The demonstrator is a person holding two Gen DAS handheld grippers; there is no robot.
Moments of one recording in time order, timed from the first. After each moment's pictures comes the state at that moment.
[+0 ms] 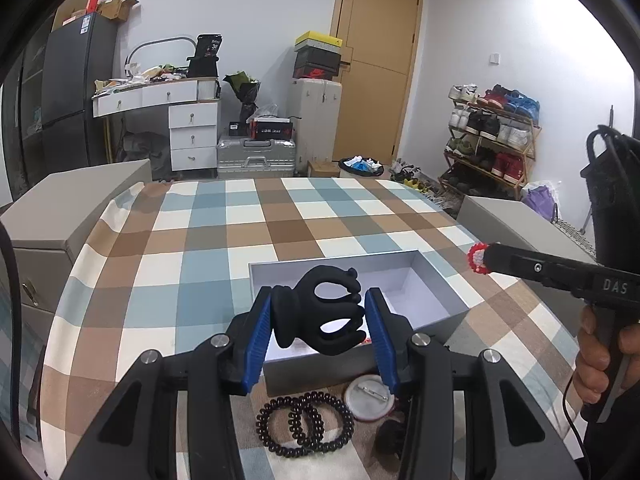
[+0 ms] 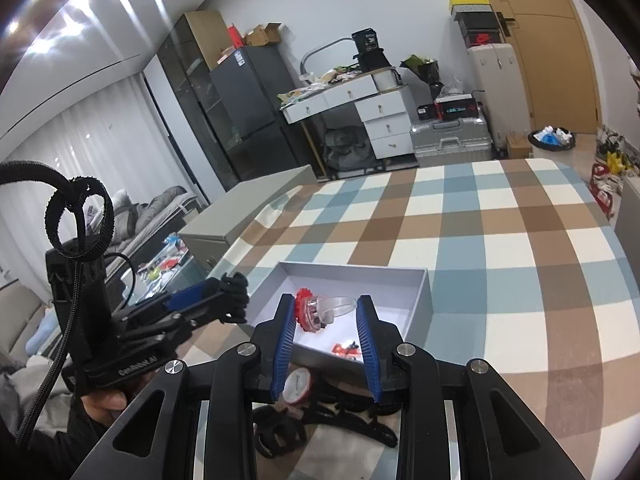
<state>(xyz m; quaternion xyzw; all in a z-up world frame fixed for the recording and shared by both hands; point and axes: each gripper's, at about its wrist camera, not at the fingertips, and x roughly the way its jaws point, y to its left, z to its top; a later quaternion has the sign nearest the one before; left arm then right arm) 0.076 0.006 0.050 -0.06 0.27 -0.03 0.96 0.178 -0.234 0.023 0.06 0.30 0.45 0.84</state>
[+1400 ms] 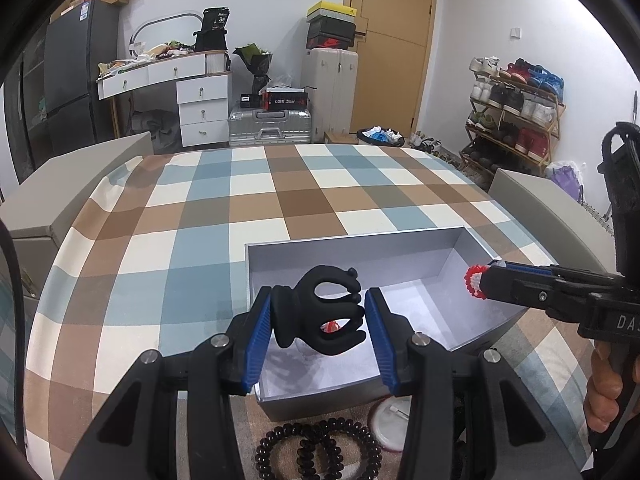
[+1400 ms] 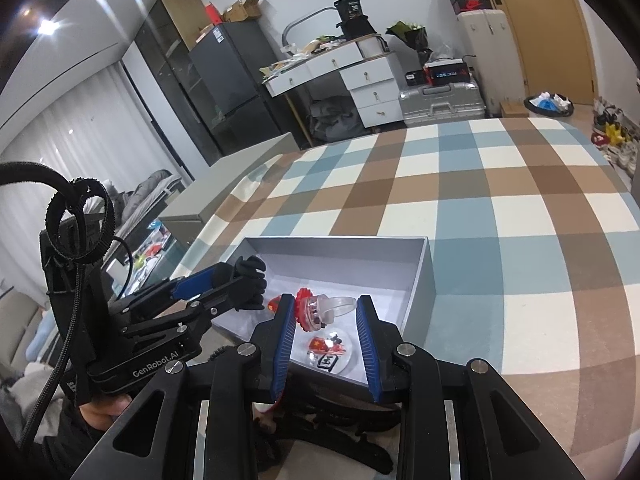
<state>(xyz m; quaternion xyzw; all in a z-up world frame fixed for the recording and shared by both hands) 0.112 -0.004 0.026 -0.05 0.33 0.00 0.94 0.204 -0.207 -0.016 0.04 0.36 0.43 0.83</state>
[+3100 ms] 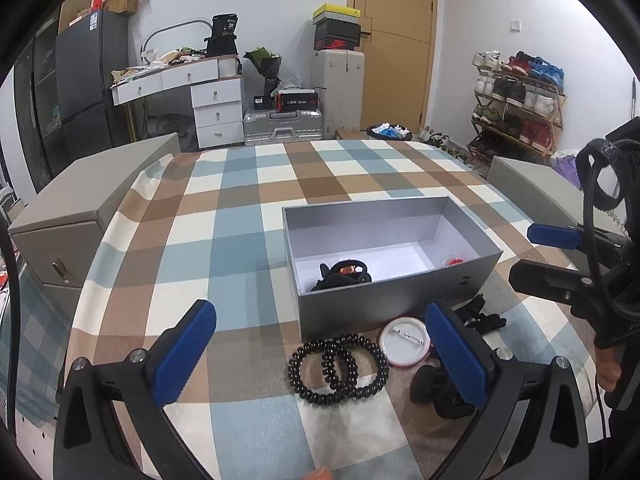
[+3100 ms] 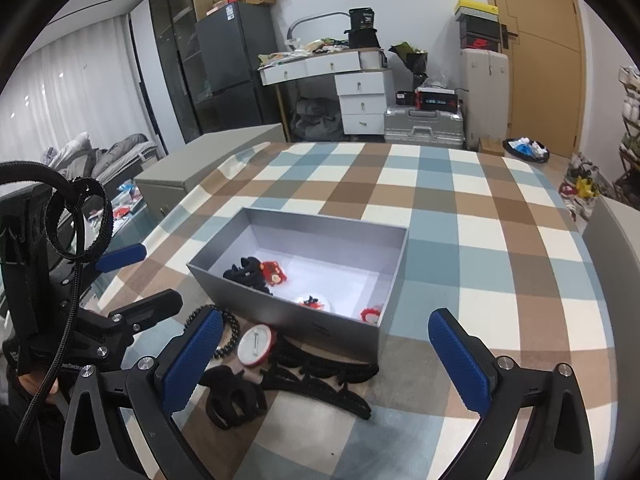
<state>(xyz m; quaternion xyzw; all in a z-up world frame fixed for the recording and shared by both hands) 0.061 0.001 0.032 -0.03 0.33 0.02 0.94 0.152 -0.213 -0.004 -0.06 0.32 0.38 0.86</state>
